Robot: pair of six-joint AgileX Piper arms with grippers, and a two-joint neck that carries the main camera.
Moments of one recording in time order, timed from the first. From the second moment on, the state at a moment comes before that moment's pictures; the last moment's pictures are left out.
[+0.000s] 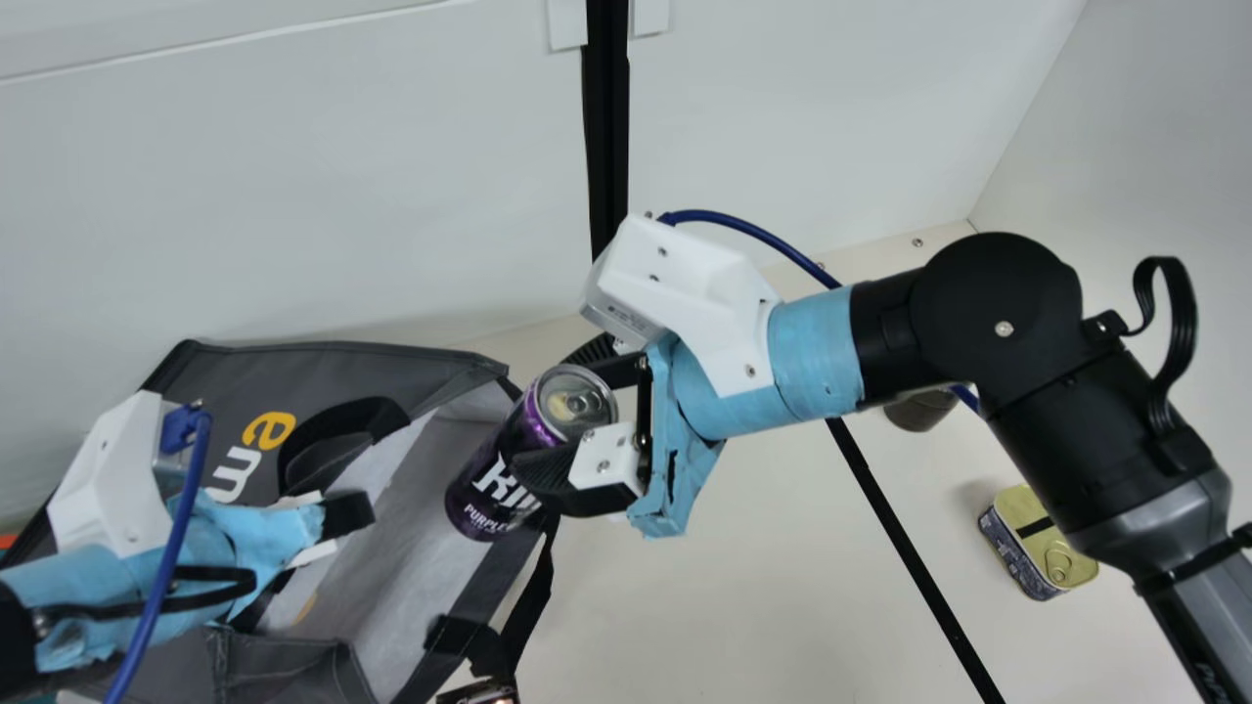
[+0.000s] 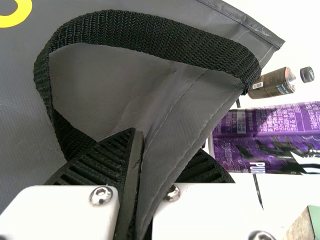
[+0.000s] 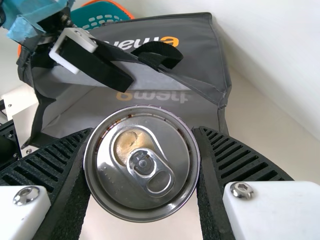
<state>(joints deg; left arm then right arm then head) -19.4 83.3 -74.8 -34.6 51.8 -0.6 7.4 81.8 -90.2 45.3 69.9 -50.3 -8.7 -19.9</state>
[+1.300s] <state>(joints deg) -19.4 83.3 -74.8 -34.6 51.8 -0.6 4.5 87.8 -89.2 52.4 69.9 -54.9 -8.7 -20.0</state>
